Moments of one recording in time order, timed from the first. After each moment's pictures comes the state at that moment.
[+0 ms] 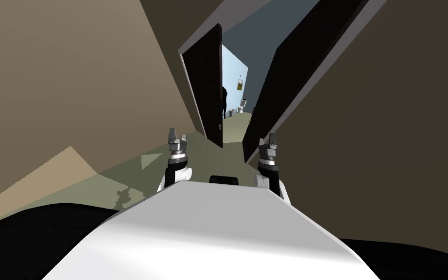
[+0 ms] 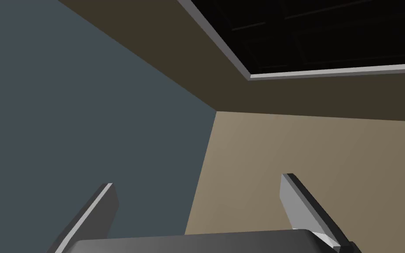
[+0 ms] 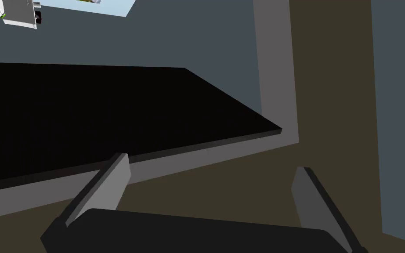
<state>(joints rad) 0.51 -0.02 0.07 -2.26 0.03 -0.44 -0.10</state>
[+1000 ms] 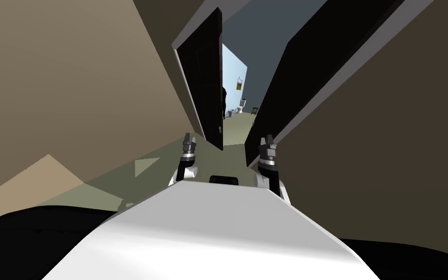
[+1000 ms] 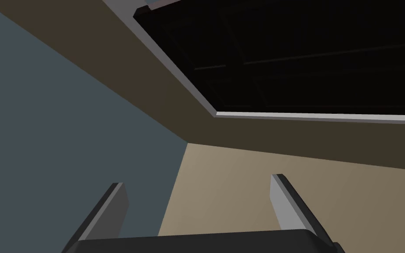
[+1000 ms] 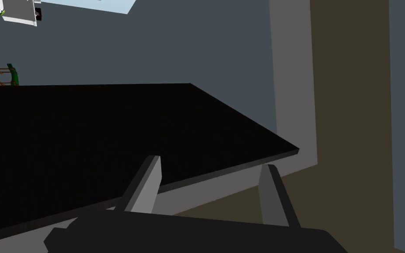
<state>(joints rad) 0.41 0.03 0.01 -2.04 0.00 -0.49 -0.07</state>
